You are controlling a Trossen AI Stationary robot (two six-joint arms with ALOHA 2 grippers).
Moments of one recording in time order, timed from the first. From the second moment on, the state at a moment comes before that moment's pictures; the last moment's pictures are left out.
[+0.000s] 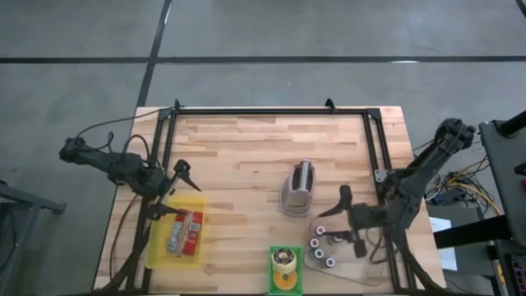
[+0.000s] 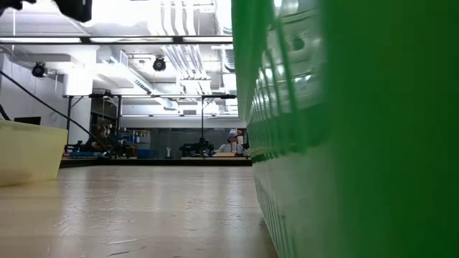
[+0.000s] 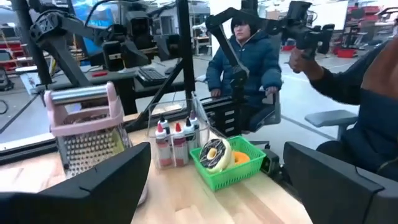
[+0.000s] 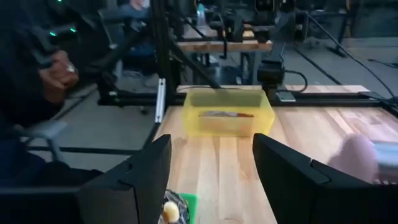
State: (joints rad) left arm -0.37 0.36 0.41 -0.11 0.10 0.08; right arm 0.81 1.08 0.74 0.14 0.67 0.23
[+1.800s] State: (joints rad) left arm -0.36 0.33 0.01 0.39 0.08 0.01; right arm 0.81 0.44 0.01 0.56 0.18 0.02
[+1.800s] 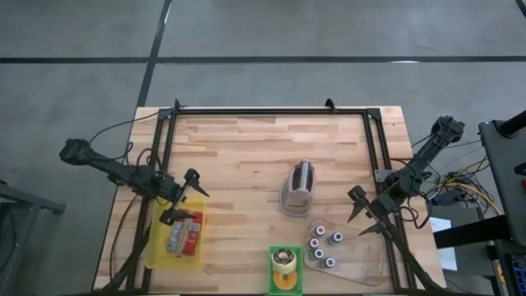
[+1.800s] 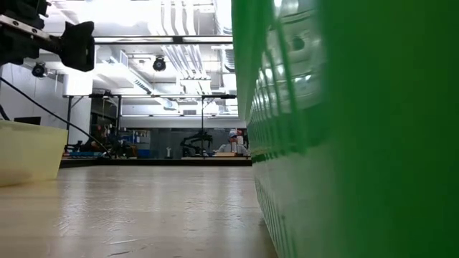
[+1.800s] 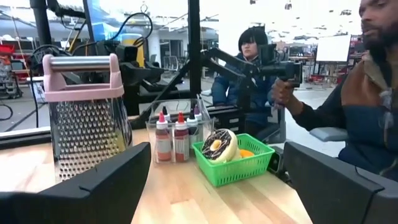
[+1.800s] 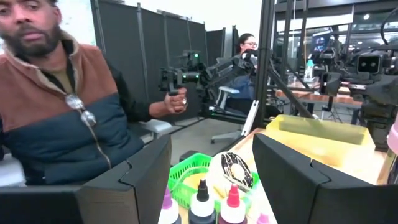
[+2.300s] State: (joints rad) left arm -0.34 0.34 0.01 0.39 0.13 0.03; right arm 0.80 0.44 0.01 0.52 0.19 -0.08
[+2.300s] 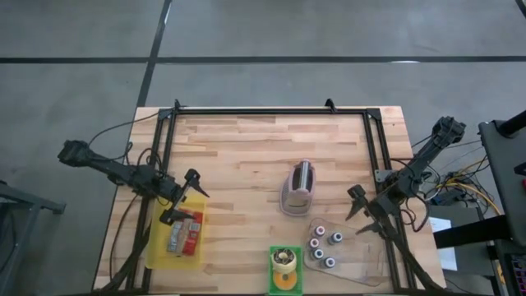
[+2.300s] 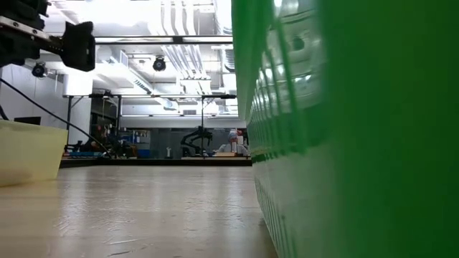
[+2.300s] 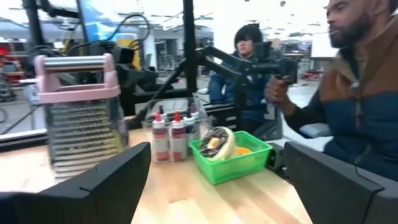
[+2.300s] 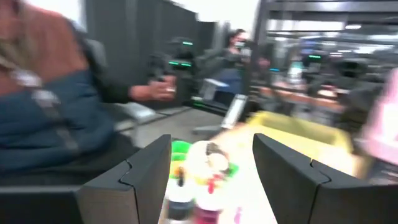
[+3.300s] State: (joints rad) left arm 0.16 0.32 0.02 0.42 0.20 0.01; right arm 0.03 0.44 0.01 0.56 -0.07 -0.04
